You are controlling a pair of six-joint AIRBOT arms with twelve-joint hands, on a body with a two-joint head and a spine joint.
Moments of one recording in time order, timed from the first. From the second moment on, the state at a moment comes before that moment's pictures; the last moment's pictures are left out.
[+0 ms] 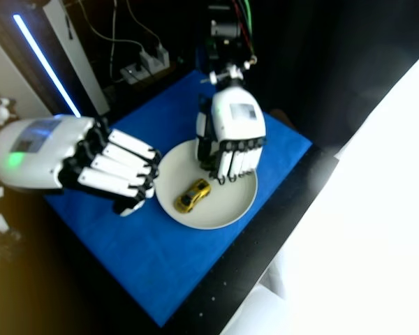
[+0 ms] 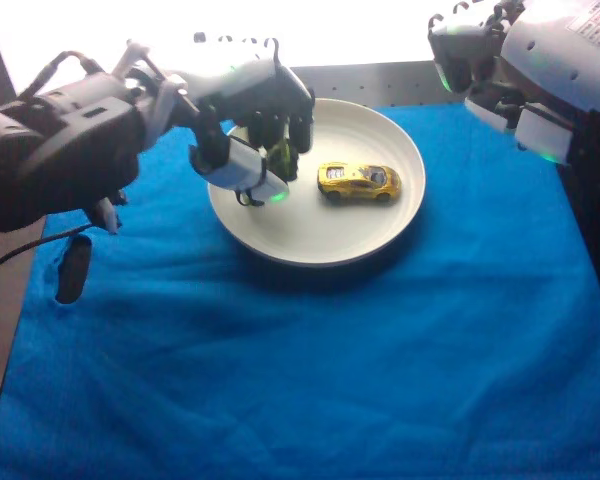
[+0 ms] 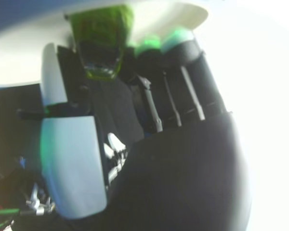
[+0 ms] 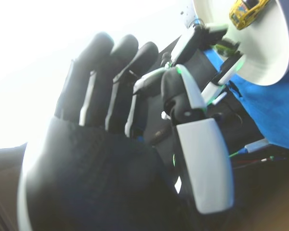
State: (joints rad) left arm 0.50 -1.26 1.37 -0.16 -0.32 1.15; right arm -0.64 -0.98 1.06 0.09 0.76 -1.27
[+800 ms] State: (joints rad) left arm 0.74 -0.87 0.92 -0.05 -0.74 1.11; right arm -0.64 -0.98 1.06 0.10 0.76 -1.27
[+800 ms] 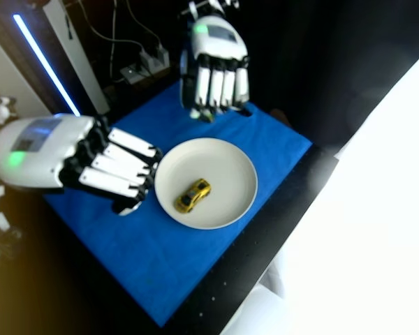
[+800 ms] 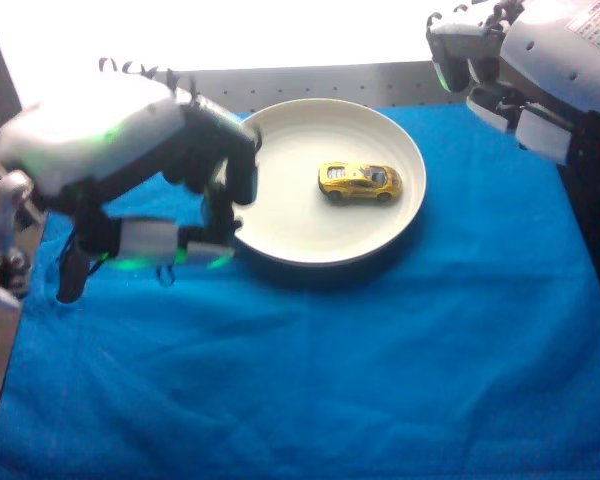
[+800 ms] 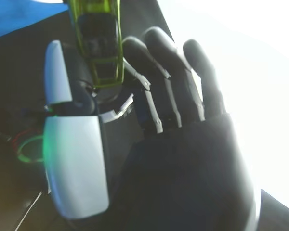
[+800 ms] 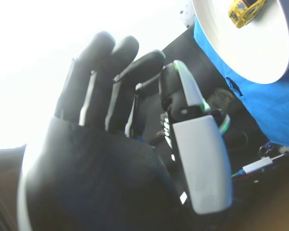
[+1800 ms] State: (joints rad) left arm 1.03 -0.78 0.80 -0.17 -0.89 1.02; right arm -0.64 -0.98 1.05 0.11 0.76 -1.27
